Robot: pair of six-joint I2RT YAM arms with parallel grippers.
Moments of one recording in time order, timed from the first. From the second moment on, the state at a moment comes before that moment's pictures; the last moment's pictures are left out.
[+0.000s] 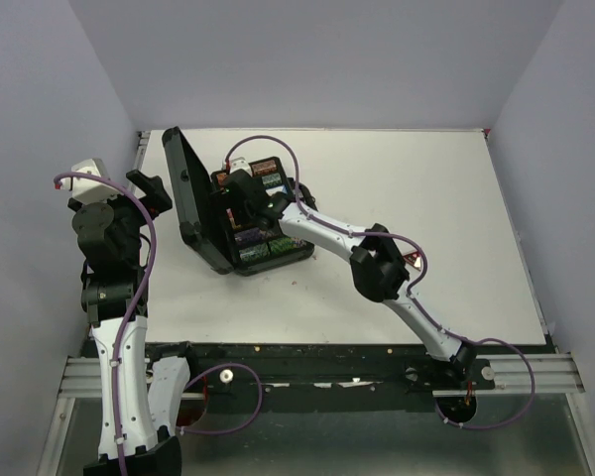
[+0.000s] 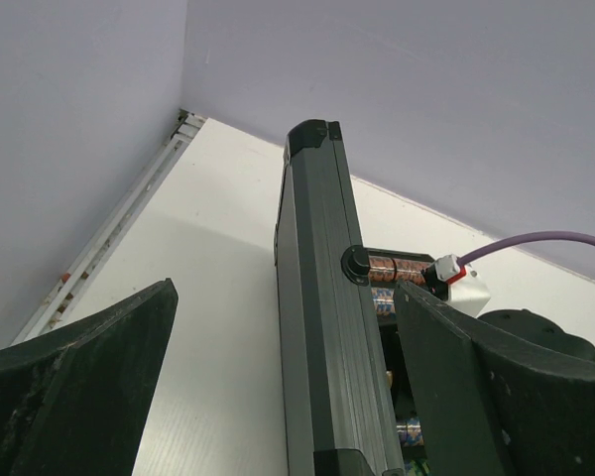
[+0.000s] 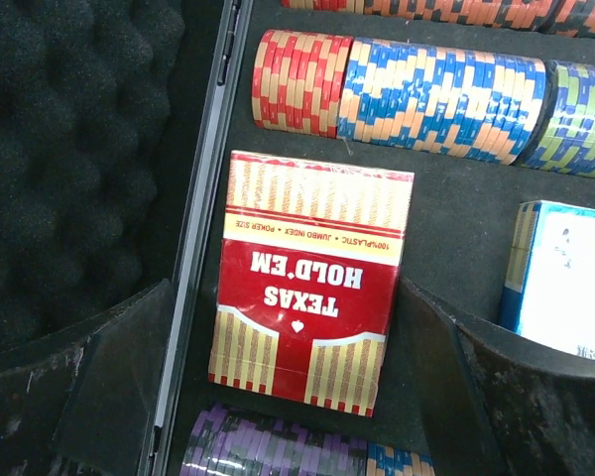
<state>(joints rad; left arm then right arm) 0.18 0.71 0.97 -0.30 -0.02 -0.34 0.94 2.53 2.30 -0.44 0.26 0.33</state>
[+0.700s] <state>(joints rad) 0.18 0.72 0.97 -0.30 -0.02 -0.34 0.91 2.52 2.28 -0.37 0.32 0.32</state>
